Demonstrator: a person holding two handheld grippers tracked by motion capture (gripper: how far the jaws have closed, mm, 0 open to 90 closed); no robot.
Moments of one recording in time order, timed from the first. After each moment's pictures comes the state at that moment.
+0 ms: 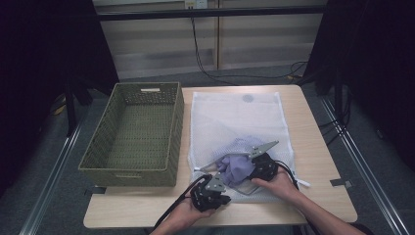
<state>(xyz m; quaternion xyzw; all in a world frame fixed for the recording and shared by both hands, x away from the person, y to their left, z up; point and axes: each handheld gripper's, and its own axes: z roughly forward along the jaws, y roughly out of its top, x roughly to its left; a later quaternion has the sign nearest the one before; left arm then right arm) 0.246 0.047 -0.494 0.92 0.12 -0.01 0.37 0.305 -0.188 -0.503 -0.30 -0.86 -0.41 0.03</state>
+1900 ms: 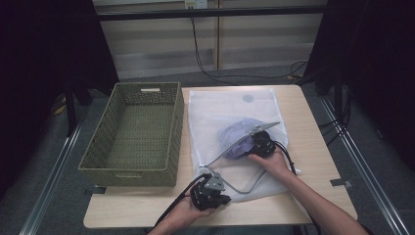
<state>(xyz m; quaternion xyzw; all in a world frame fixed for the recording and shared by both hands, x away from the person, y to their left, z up) 0.251 0.048 -0.494 0.92 0.12 -0.03 0.37 0.369 -0.198 -0.502 -0.38 -0.82 -0.42 -0.01</state>
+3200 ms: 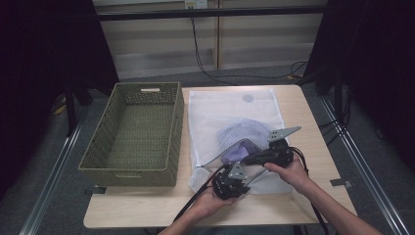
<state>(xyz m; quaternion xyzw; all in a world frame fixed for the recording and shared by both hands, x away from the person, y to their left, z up) 0.270 -0.013 -0.499 0.91 0.13 0.00 0.39 0.317 -0.226 -0.458 -0.29 -0.82 -0.50 0.03</state>
